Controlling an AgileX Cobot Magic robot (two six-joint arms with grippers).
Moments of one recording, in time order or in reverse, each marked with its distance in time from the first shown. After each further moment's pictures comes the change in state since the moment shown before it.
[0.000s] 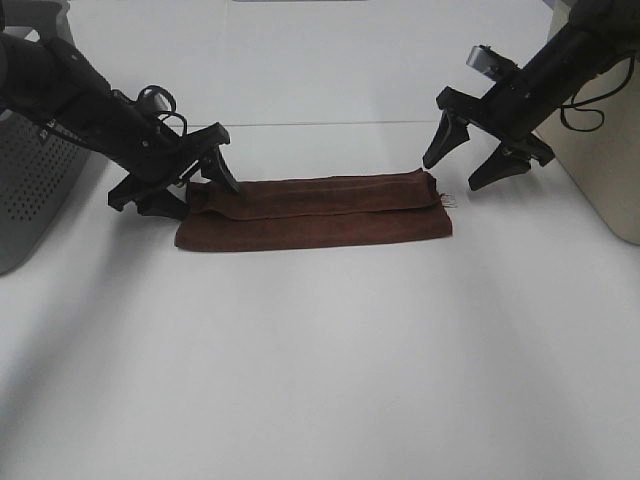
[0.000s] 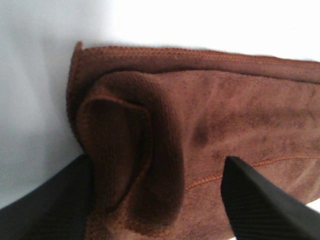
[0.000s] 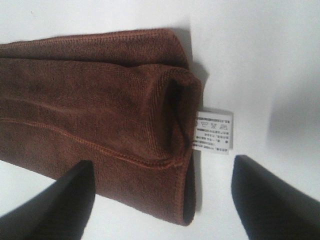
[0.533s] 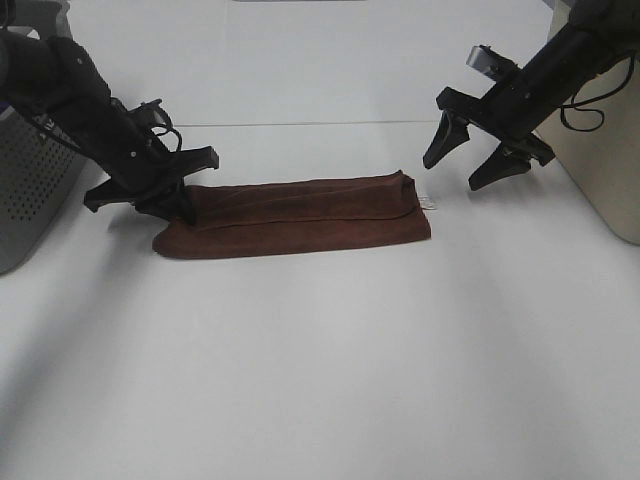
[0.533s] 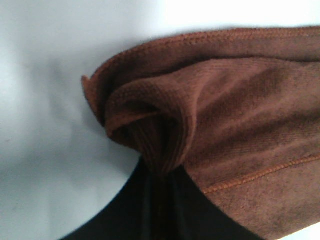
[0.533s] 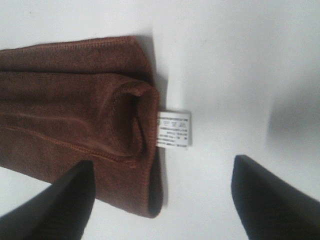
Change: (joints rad) left arm 0.000 -0.013 -0.016 0.247 0.063 -0.071; right arm 0.000 0.000 0.000 -0.002 -0.001 0.000
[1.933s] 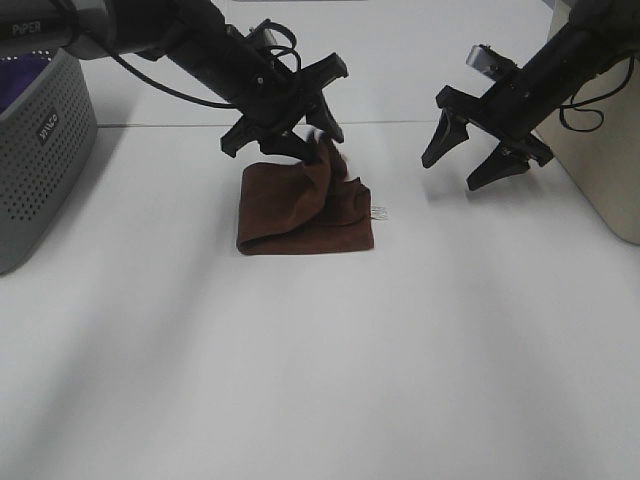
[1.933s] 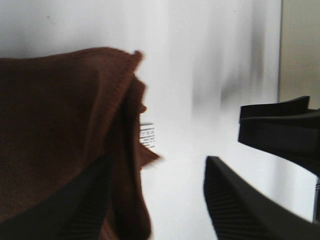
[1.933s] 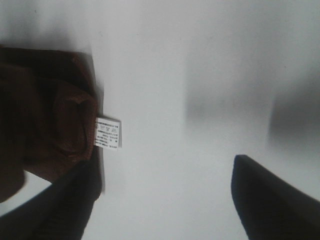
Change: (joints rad) left arm -0.232 0.071 -0.377 -0.226 0.026 -0.177; right arm 0.000 0.000 0.000 0.011 0.012 0.000
